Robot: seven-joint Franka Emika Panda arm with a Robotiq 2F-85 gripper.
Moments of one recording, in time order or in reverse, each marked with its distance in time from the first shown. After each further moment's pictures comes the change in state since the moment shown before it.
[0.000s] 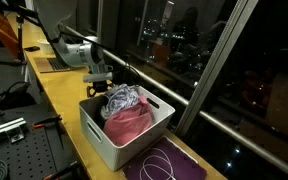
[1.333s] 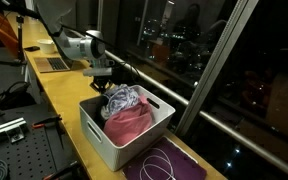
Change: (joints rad) arm 0.001 -0.013 0.029 0.047 0.110 -0.006 0.012
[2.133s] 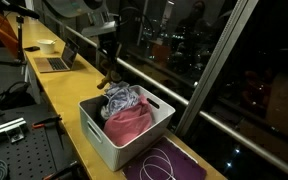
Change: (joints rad) arm -0.043 -0.454 -0.005 -0.133 0.054 -0.059 -0.004
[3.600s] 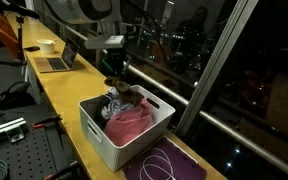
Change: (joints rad) arm -0.138 -0.094 -0.085 -0.178 0.193 0.128 -0.091
